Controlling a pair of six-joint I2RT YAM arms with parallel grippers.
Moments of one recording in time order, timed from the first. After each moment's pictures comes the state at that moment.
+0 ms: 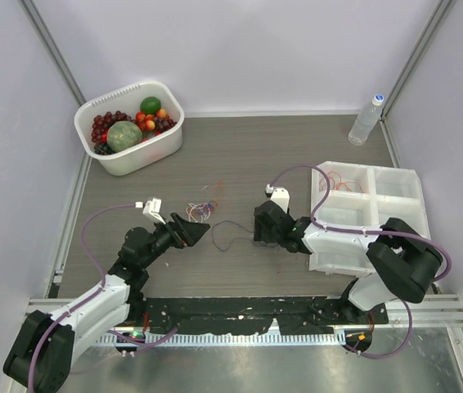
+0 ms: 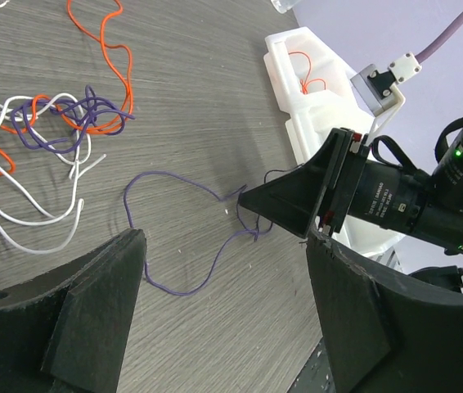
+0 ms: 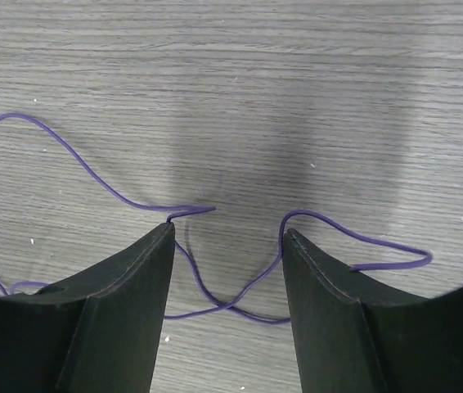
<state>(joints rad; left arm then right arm) -0.44 0.78 0.05 0.61 0.26 -0.82 0.86 1.47 0.68 -0.12 0.37 0.70</state>
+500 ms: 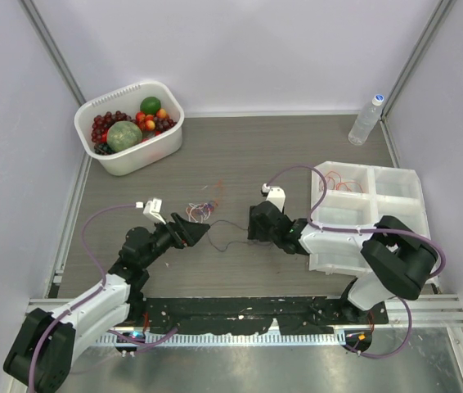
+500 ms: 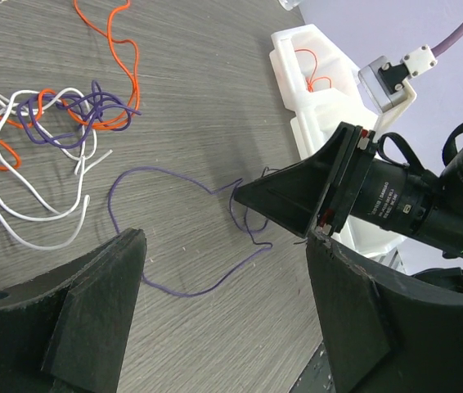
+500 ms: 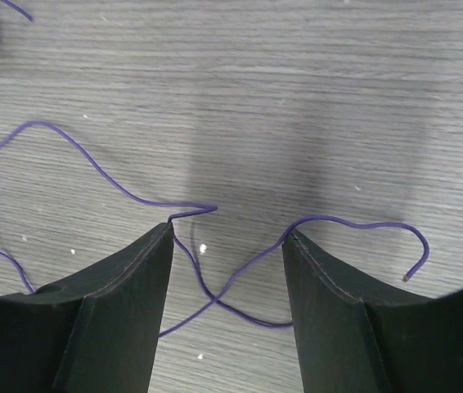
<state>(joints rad) -0.44 0.80 0.05 0.61 0.26 -0.81 0.88 1.50 0.68 -0.03 0.37 0.70</state>
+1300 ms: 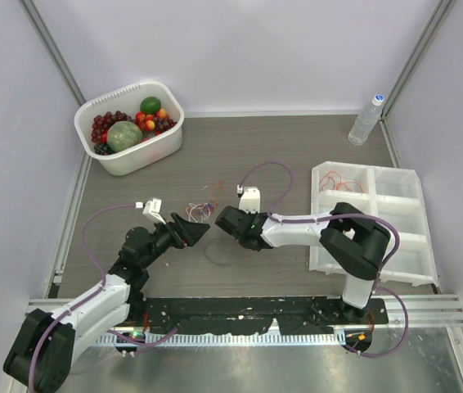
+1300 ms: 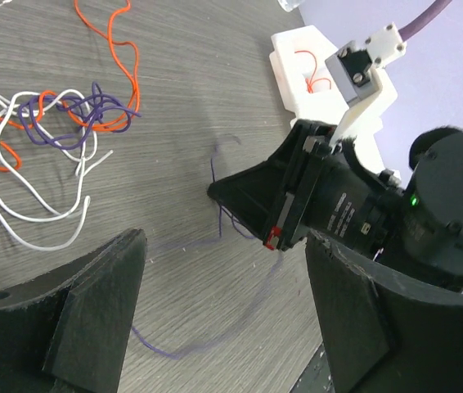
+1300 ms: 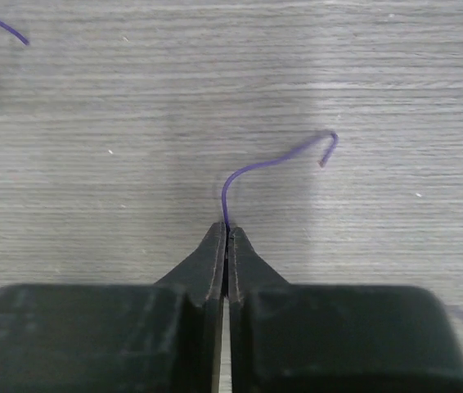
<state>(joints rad) -0.44 0.80 0.05 0.61 0.25 -0.82 1.02 1.79 1.00 -0.26 0.62 0.87</state>
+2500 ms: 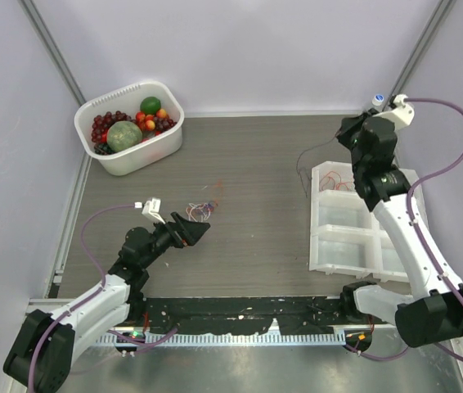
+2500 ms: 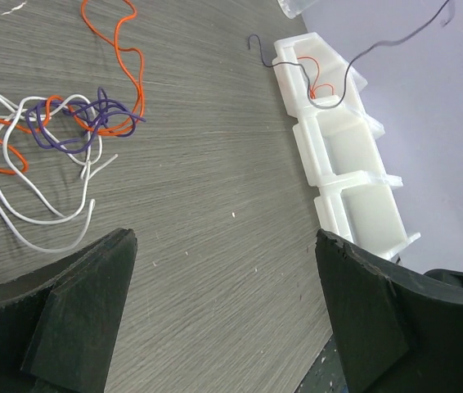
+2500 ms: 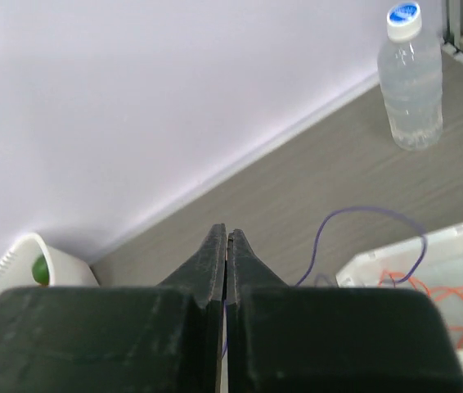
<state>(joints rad) -0.45 0.79 0.05 0.61 0.24 -0.82 0.21 1.13 1.13 -0.15 0.39 0.62</state>
